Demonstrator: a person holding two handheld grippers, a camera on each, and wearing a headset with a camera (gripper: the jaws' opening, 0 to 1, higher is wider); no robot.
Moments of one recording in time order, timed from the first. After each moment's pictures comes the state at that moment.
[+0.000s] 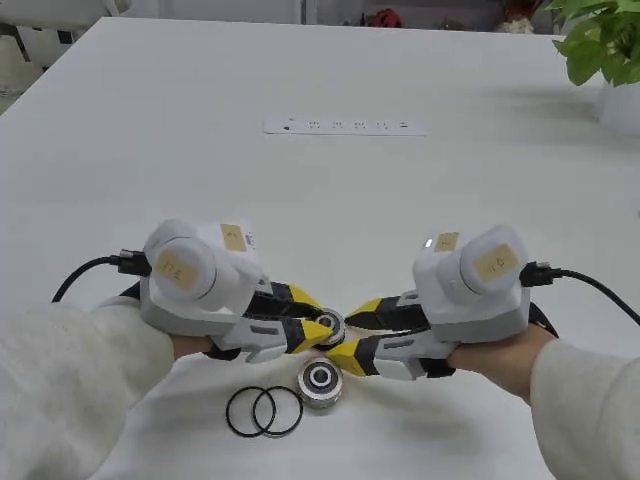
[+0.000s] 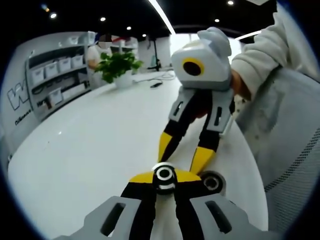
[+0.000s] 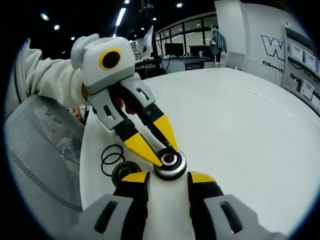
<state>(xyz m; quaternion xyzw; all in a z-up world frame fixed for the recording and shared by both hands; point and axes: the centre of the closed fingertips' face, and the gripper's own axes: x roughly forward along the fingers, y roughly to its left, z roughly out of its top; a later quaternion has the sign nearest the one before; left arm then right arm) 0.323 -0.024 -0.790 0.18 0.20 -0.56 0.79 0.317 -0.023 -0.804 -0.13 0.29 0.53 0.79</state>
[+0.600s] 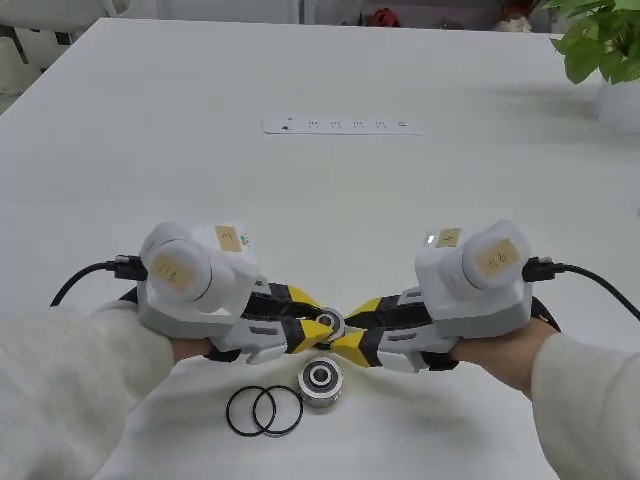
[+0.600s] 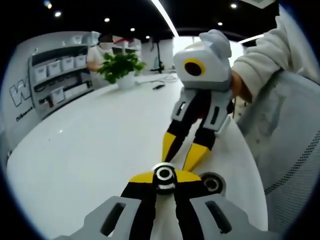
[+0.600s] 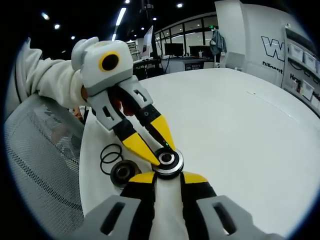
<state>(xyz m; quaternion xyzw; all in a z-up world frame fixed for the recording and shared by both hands) 0.324 -0.024 -0.789 0.16 0.20 -0.55 0.79 0.321 -0.027 -0.805 -0.13 0.29 0.52 0.79</state>
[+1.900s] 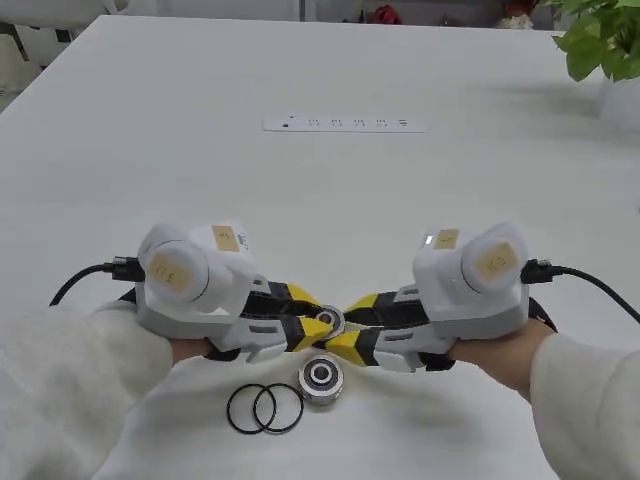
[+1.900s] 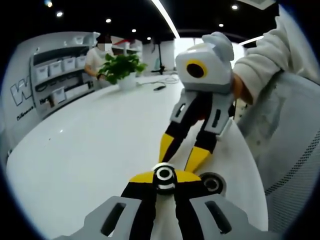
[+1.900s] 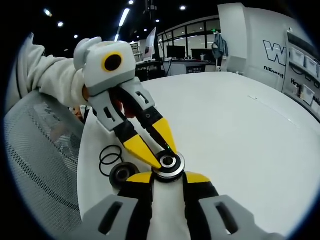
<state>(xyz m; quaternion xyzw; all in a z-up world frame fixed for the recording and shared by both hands) 0.324 -0.024 -0.790 0.16 0.19 -0.55 0.80 0.322 -0.020 -0.804 -0.14 0.27 0.53 0.79</state>
